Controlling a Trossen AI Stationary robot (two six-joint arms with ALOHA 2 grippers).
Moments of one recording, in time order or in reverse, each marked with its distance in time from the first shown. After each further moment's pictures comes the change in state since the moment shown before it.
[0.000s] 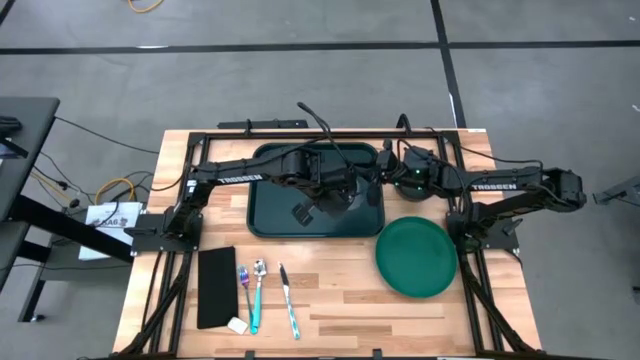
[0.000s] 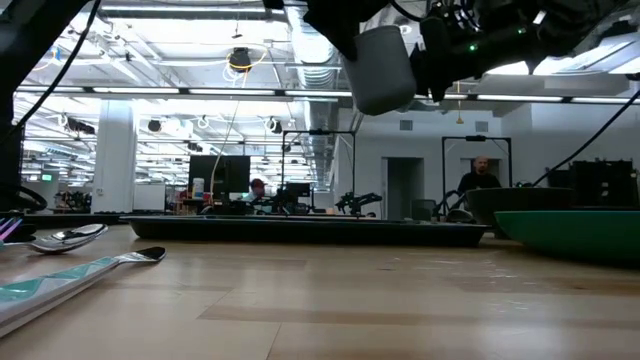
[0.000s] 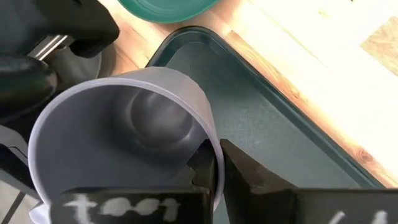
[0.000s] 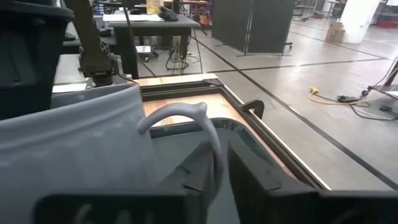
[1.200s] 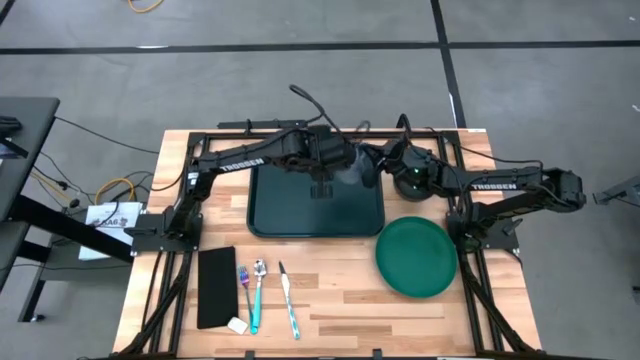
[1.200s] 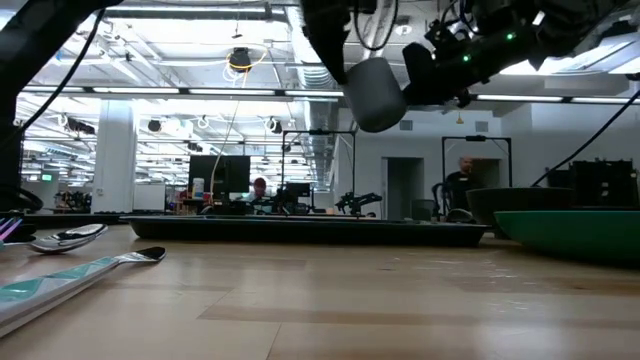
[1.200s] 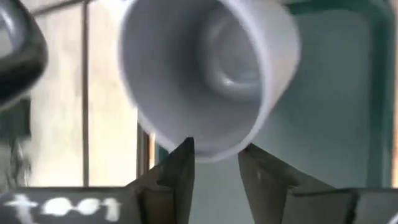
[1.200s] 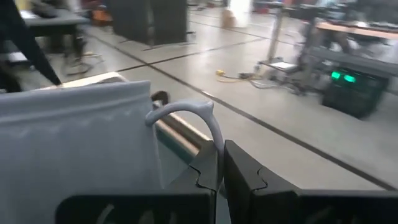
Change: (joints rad) left arm 0.133 0.002 0.000 -0.011 -0.329 -0.694; right arm -0.021 0.000 0.000 -0.037 0.416 0.103
